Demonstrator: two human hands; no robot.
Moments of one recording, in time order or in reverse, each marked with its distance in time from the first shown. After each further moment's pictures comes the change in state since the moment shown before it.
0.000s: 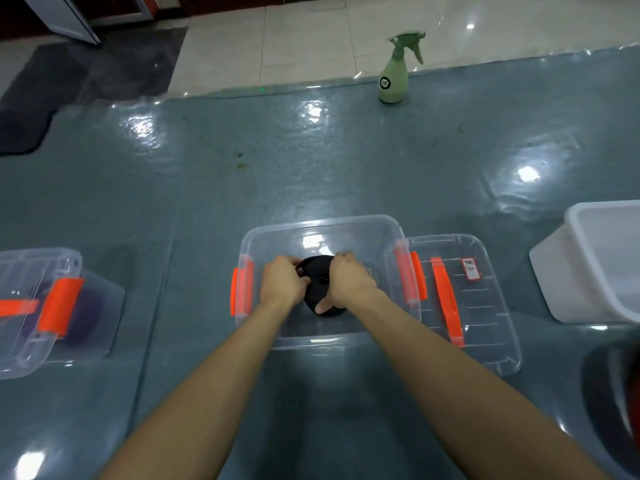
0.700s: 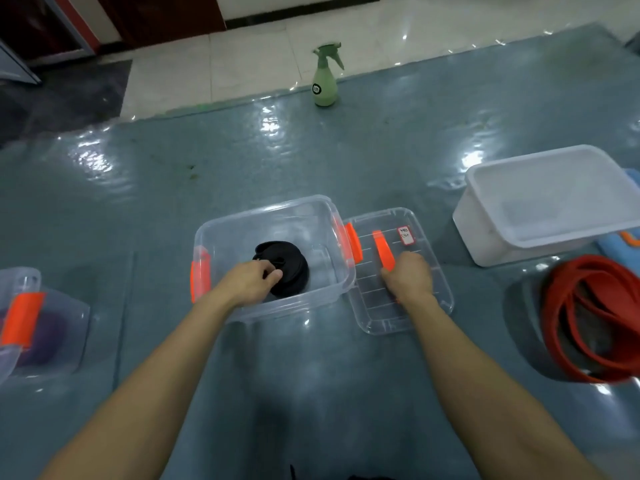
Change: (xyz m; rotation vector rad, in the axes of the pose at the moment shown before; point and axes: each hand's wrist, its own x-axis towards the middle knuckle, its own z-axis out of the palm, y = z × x) left_hand -0.043 0.013 -0.022 0.473 -0.302 0.314; right_hand -0.080 0.186 0.021 0.381 0.410 0.425
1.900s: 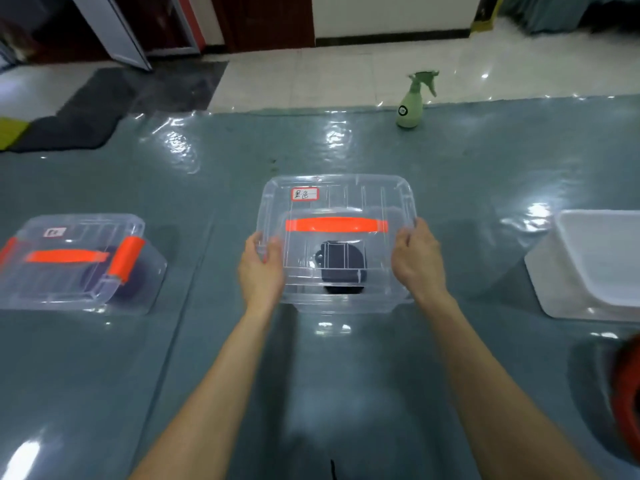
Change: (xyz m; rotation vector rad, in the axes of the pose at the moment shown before) left_hand -0.075 -0.028 -0.002 -0.999 0.917 -0.391; right_hand -0.068 -0.132 -0.026 0.443 0.064 -0.307
